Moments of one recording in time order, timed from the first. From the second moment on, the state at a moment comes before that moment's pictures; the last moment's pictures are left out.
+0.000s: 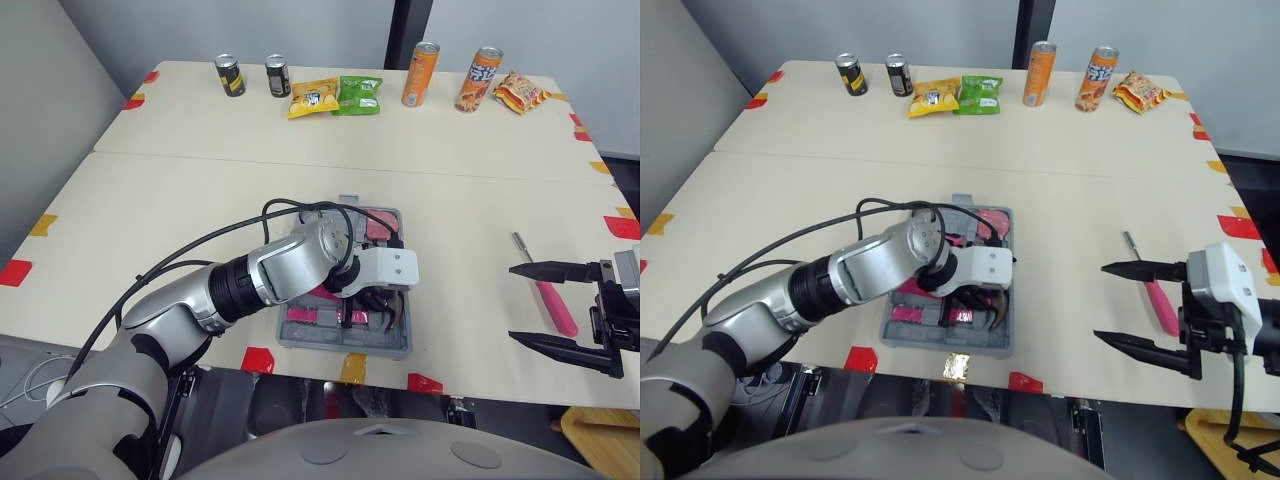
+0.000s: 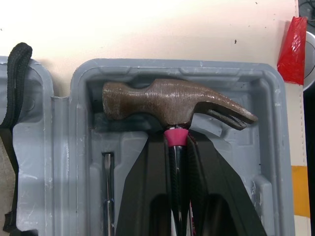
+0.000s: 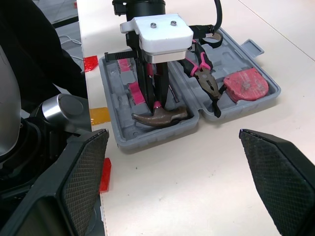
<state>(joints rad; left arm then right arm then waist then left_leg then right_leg) -0.84 0.39 -0.94 -0.23 -0.15 1.07 -0.95 0.48 -0.93 -0.67 -0.52 0.71 0.39 1.36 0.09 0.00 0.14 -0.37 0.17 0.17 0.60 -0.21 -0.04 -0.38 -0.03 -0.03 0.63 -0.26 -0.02</state>
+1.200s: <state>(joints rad) -0.37 0.55 -0.51 0.06 -0.14 0.14 -1.21 0.45 -0.93 -0.67 -0.52 0.71 0.39 1.36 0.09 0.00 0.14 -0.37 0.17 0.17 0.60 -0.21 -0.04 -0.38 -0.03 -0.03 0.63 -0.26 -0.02</state>
